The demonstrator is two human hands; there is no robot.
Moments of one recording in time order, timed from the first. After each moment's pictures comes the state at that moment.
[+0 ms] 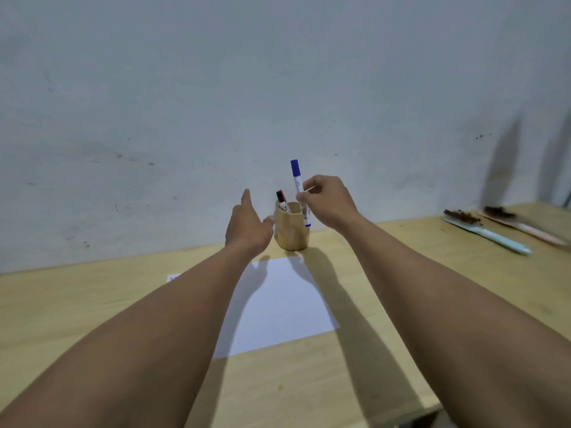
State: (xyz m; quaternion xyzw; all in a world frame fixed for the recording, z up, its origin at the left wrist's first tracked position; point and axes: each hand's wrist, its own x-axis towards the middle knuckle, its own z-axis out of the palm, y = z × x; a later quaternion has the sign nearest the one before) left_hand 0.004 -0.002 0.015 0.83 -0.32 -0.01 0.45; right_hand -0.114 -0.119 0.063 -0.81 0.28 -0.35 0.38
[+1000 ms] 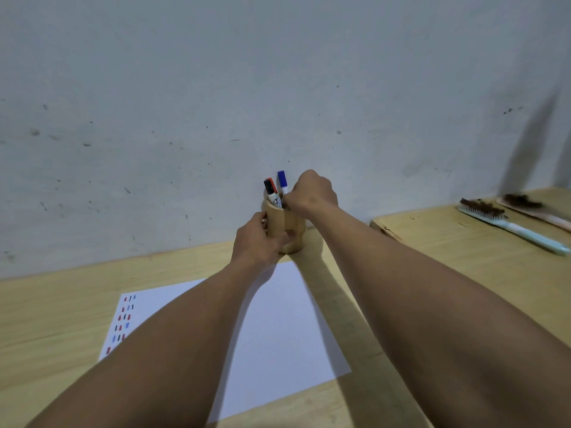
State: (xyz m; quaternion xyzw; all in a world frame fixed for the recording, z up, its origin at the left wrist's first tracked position) left_hand 0.040 -0.084 -0.056 0.78 -0.35 -0.11 0.52; right_hand -0.019 -0.196 0.020 -0.84 0.42 -0.24 0.26
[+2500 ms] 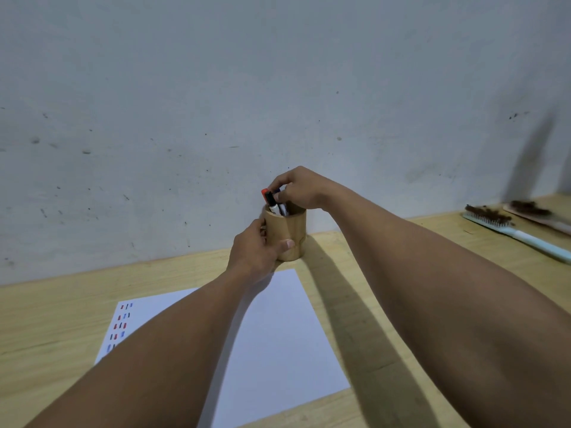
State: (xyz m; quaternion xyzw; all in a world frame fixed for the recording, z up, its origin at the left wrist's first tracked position) left_hand 0.044 -0.084 -0.059 0.76 -0.36 -0.11 0.53; right_hand -0.023 -0.214 0.052 -0.91 0.20 -0.14 0.35
